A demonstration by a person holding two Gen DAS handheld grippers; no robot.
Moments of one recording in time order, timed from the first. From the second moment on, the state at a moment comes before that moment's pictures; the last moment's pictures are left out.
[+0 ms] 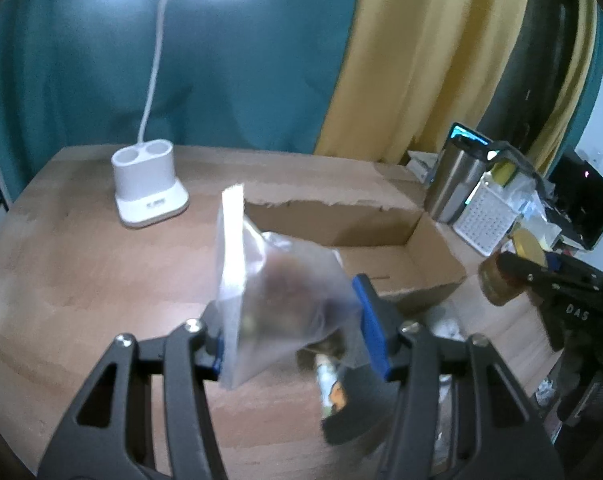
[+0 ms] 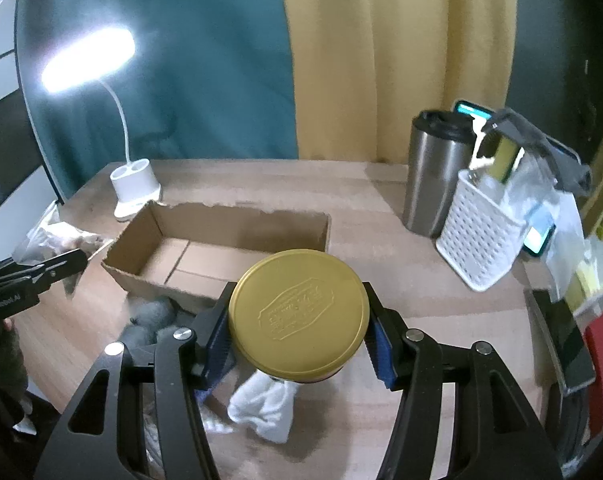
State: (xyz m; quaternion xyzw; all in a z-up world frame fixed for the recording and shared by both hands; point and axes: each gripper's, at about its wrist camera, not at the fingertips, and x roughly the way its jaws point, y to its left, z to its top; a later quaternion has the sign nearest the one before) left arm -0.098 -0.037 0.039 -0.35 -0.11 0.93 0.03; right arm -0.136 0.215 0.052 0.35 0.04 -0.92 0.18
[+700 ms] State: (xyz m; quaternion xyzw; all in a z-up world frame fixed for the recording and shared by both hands) left arm -0.177 0.008 0.027 -0.37 -0.11 0.92 0.08; right arm -0.194 0.194 0.042 0.37 0.05 -0.90 0.22
